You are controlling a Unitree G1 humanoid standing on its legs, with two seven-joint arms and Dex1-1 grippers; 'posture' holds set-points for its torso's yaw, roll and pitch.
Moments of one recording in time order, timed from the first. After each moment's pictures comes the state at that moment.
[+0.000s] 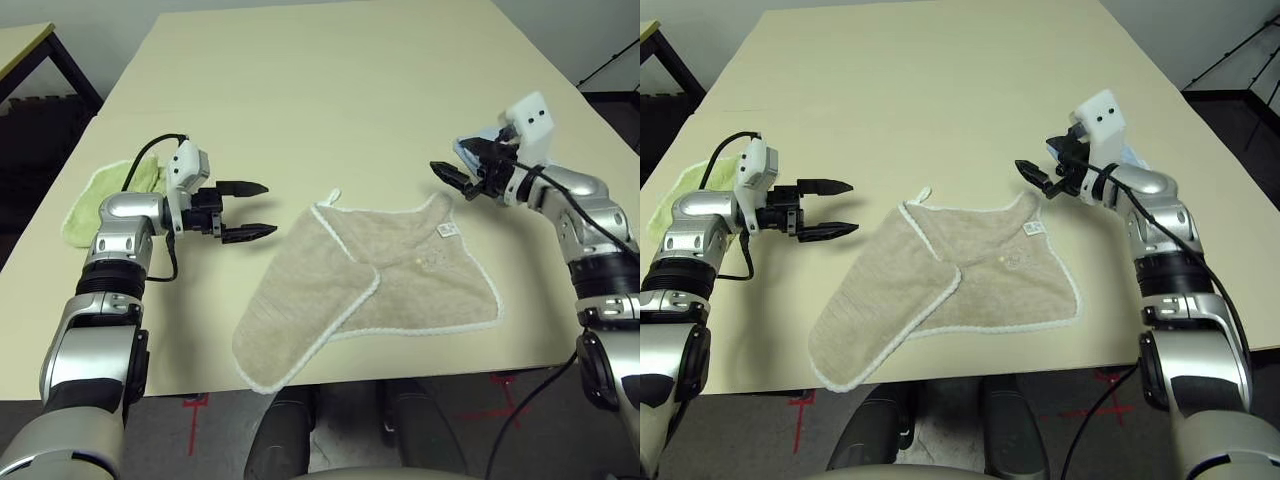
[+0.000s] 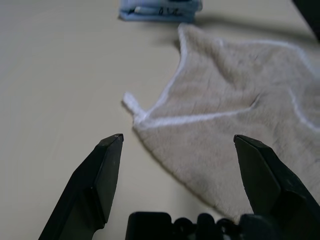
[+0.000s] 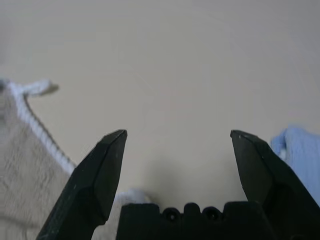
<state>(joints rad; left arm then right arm) -0.80 0.61 0.03 0.78 -0.28 -0.05 -1.51 -0.91 -0.61 0.02 0.62 0.16 0.41 0.90</state>
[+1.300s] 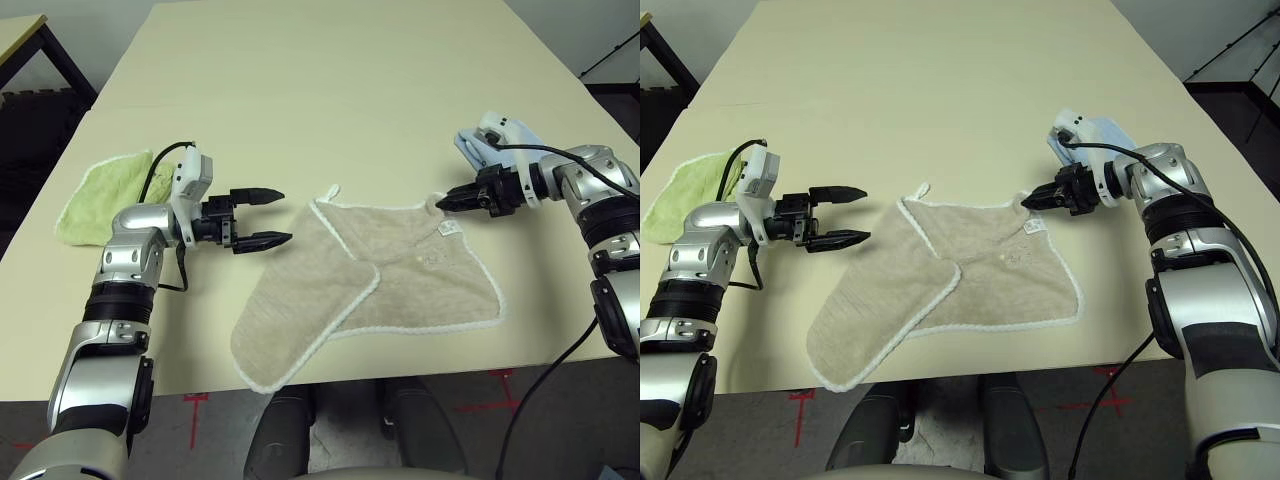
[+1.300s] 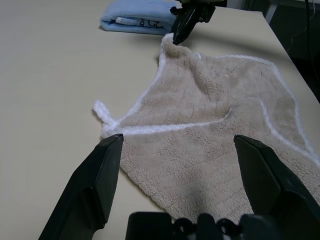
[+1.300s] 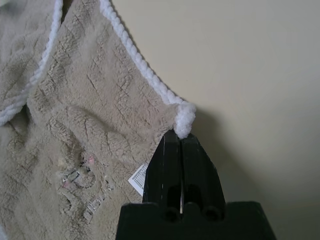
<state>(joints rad) -0.65 0.61 0.04 0.52 -0.35 0.07 -1.48 -1.09 -0.63 0.18 0.94 0.00 0.45 1.40</state>
